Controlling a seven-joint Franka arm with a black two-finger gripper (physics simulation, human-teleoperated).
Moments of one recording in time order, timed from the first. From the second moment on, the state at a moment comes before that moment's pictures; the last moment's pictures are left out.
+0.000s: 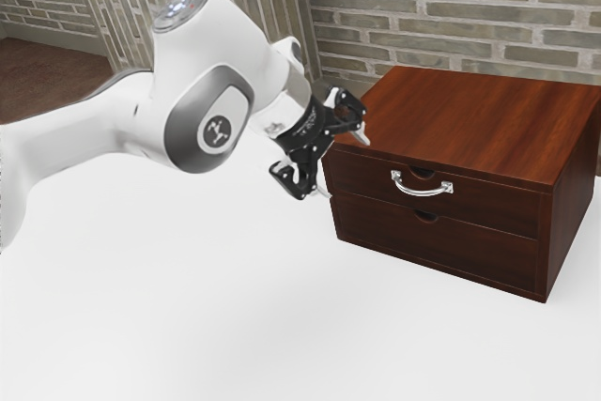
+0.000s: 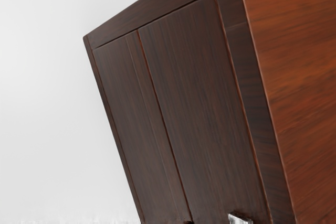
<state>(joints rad) 0.04 0.03 -0.13 -1.76 -0.09 2.30 -1.37</state>
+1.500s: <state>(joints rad) 0.04 0.04 -0.18 -1.82 -0.09 2.38 -1.43</state>
